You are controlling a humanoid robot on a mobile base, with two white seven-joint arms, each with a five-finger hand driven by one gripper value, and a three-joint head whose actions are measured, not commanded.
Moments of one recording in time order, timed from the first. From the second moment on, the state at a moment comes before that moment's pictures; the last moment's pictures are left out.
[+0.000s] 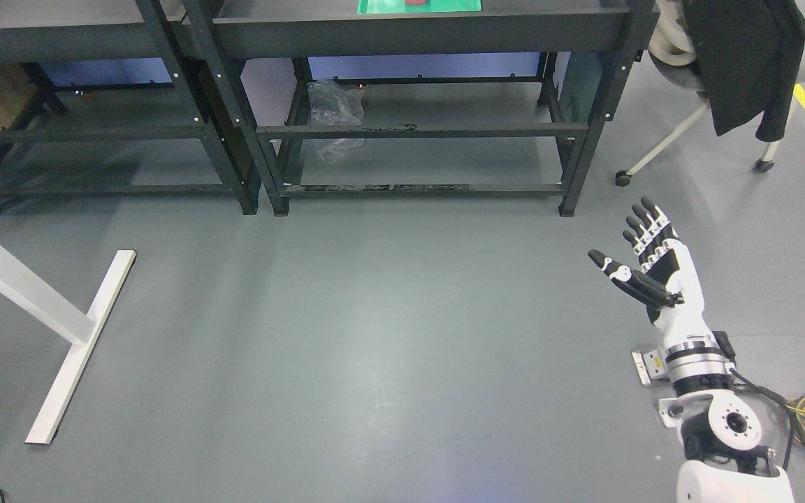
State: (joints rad) left arm 0.00 0.00 -0.13 0.00 0.13 -0.12 -0.17; right arm 0.00 0.00 -0.12 -1.52 -0.16 -0.10 0.20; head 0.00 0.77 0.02
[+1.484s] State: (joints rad) left arm 0.00 0.00 -0.13 0.00 0.13 -0.12 -0.17; right arm 0.00 -0.01 -0.05 -1.52 0.14 -0.19 -0.10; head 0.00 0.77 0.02
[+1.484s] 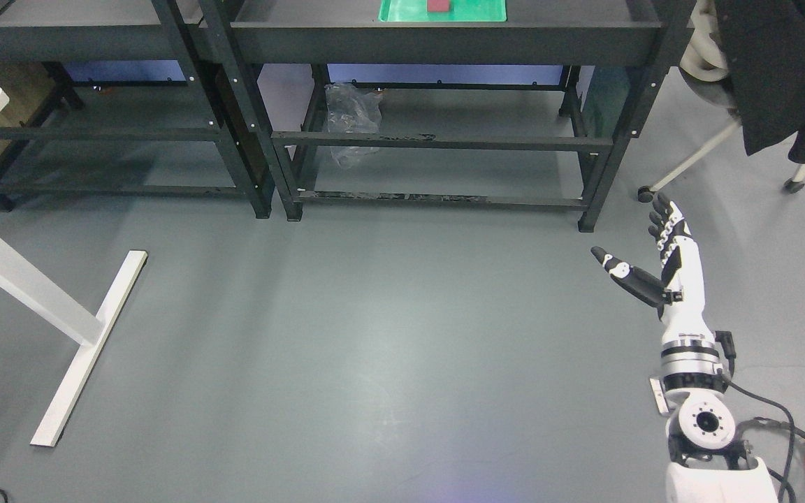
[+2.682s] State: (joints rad) left arm 0.00 0.00 -0.13 0.00 0.13 -0.12 -0.17; right arm 0.00 -0.11 0.02 -1.52 0.72 -0.23 -0.16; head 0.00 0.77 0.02
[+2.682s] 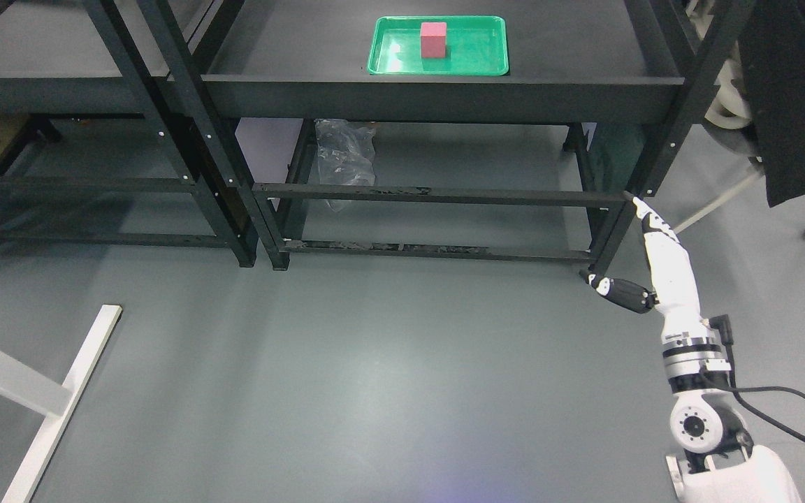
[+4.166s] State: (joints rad) left arm 0.00 0.00 -0.13 0.00 0.13 -0.12 -0.17; right arm -0.08 -0.12 0.08 -1.51 1.13 -0.16 -0.44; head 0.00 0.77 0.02
